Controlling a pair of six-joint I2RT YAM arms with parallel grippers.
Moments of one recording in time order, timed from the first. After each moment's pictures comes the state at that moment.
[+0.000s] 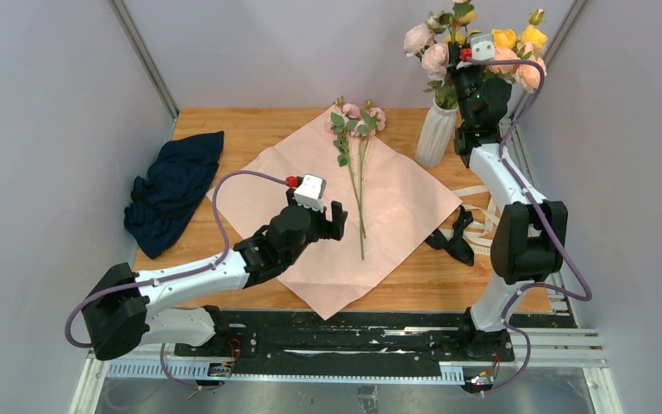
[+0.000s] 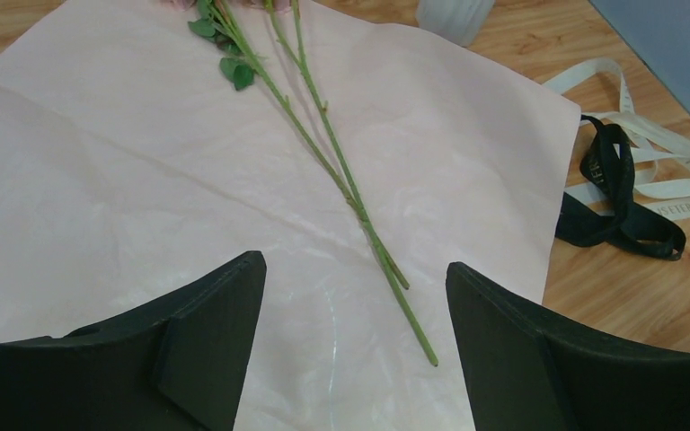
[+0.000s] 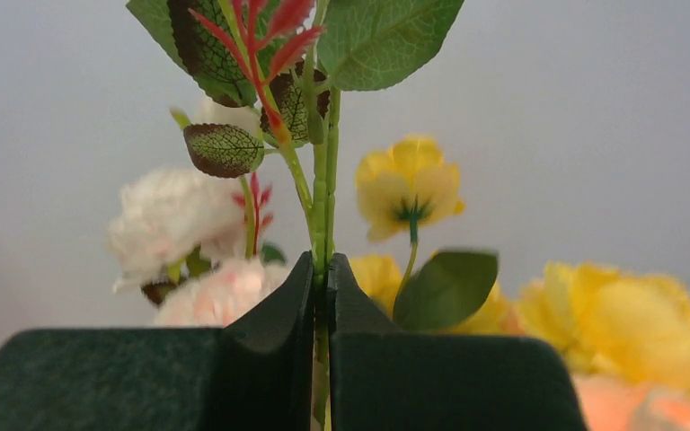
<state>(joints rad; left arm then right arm) -0.96 1.19 0.67 0.28 -0.48 -0.30 0.10 1.74 1.52 0.74 -0.11 -0.23</state>
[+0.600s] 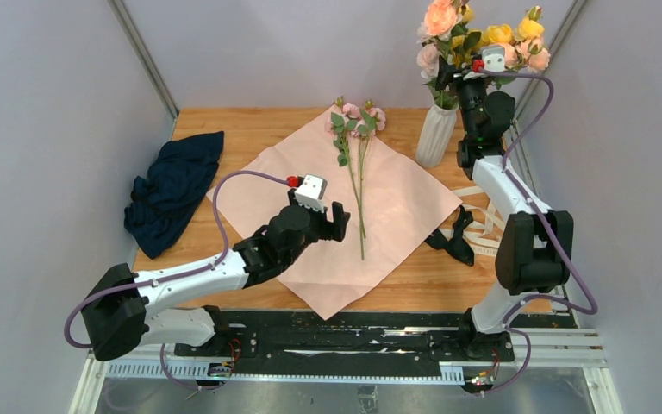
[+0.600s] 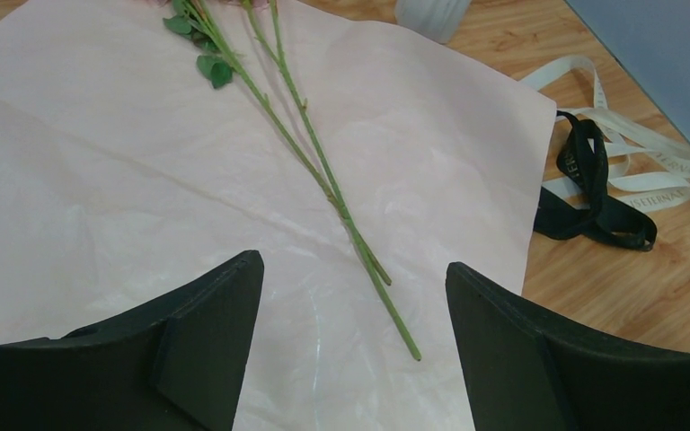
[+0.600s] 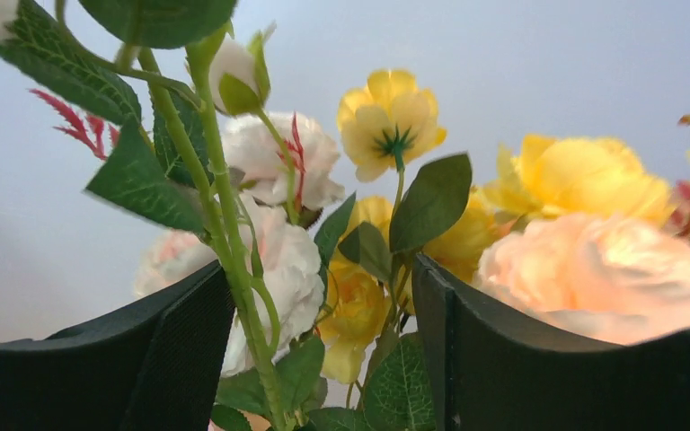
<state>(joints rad) -0.96 1.19 0.67 0.28 -0.44 -0.31 0.09 1.69 1.32 0.81 -0.07 -0.10</state>
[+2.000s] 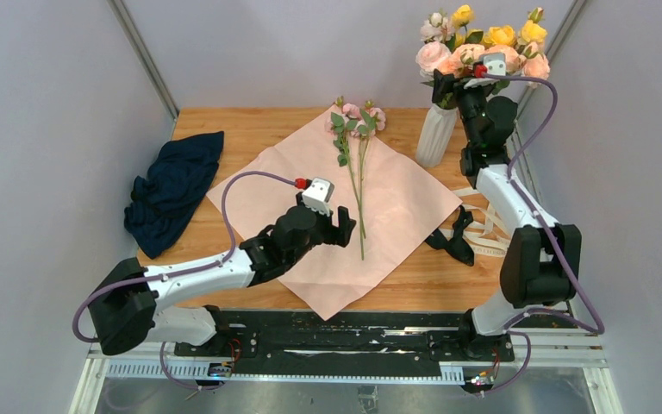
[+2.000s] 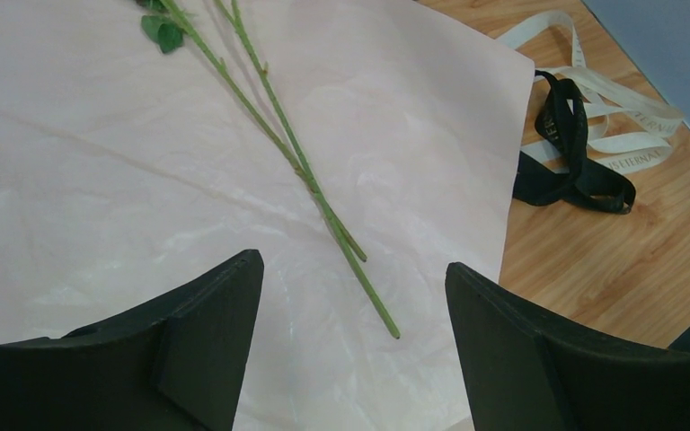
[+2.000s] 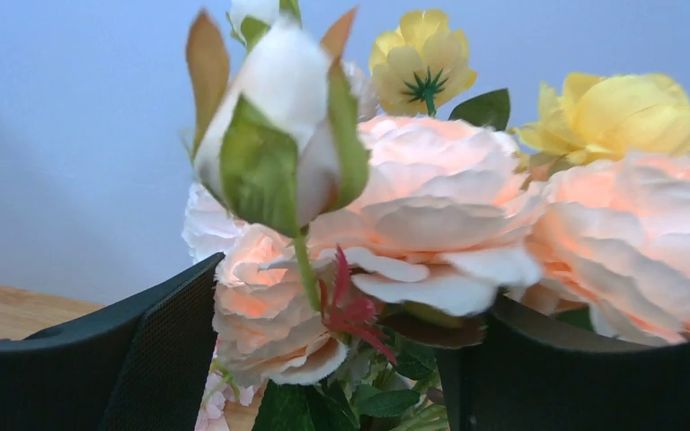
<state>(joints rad) -0.96 1.24 0.67 0.28 -0.36 -0.35 0.09 1.59 1.25 0.69 -0.11 -0.05</state>
